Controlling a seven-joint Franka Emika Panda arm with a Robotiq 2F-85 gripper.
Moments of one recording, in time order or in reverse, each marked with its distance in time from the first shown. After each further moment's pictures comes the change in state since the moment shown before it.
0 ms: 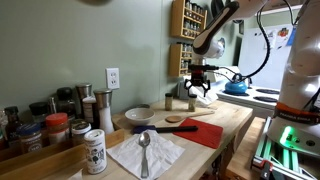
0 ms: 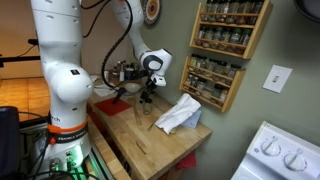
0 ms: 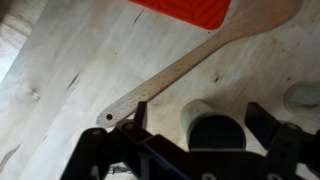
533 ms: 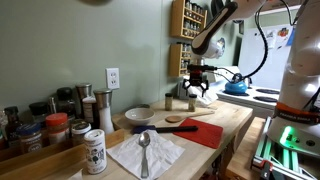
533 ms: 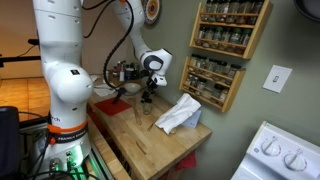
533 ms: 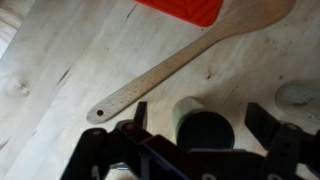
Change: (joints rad) arm 0.000 0.020 0.007 0.018 0.000 0.022 -0.014
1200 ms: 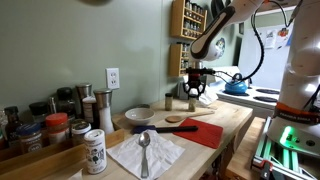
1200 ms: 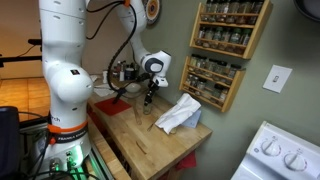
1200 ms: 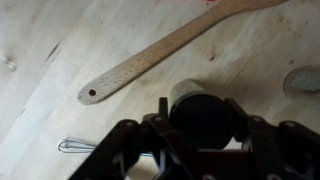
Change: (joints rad) arm 0.000 0.053 0.004 0.014 -0.102 0.075 0.036
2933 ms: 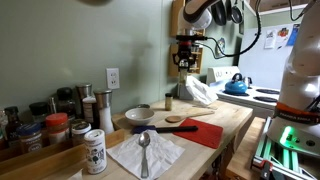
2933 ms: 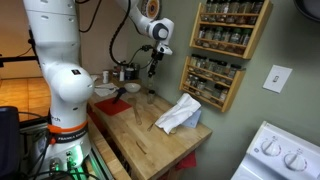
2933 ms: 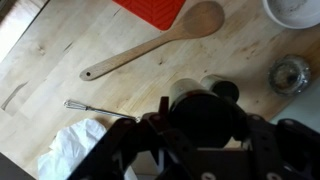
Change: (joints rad) arm 0.028 -0.136 0.070 0.341 -0.075 -0.457 0.085
